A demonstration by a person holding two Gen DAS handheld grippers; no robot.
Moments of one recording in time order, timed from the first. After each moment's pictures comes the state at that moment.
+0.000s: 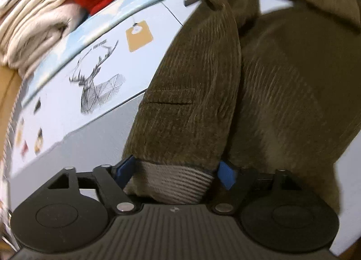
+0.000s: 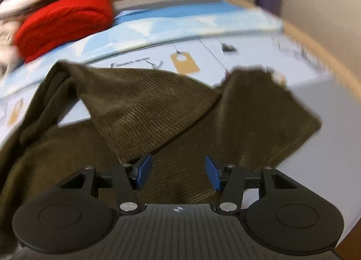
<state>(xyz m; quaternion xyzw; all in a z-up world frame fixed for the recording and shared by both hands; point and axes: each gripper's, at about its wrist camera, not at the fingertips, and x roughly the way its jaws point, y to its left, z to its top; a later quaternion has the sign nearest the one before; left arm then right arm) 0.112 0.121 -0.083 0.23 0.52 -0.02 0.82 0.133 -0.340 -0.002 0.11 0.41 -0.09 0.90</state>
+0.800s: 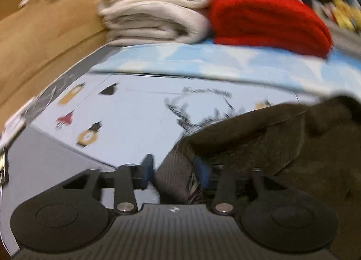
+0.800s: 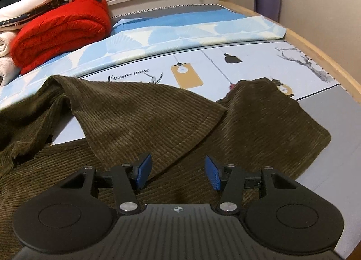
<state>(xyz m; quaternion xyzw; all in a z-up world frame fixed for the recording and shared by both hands) 0.212 0.272 0.008 -0.02 0.36 0.24 0.90 0.157 -0.338 -0.007 0.06 0.39 -0.09 0.92</state>
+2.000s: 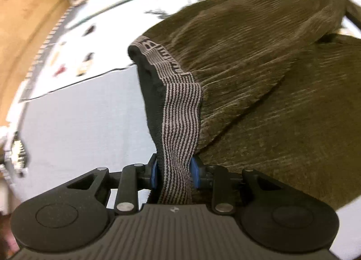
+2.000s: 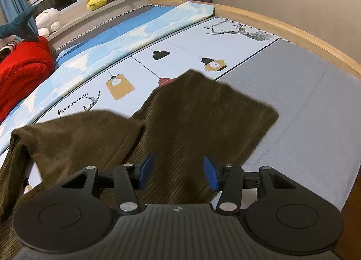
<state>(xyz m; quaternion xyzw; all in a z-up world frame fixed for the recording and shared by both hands) 0.046 0.209 -0.027 0.13 0.55 0.17 0.80 0.112 -0.417 -0.007 0.19 0.36 -0.21 0.89</state>
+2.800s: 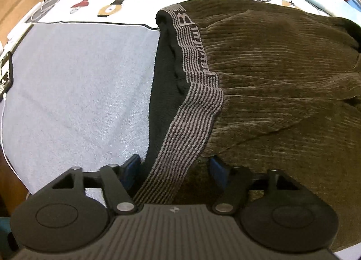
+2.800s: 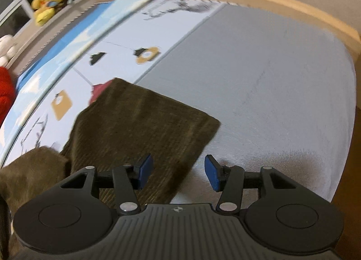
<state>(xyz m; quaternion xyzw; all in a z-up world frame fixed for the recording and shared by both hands) 0.060 0.254 -0.027 -0.07 0.58 0.23 0.78 0.102 -0.531 -0.054 0.29 0.39 -0.28 0.83</state>
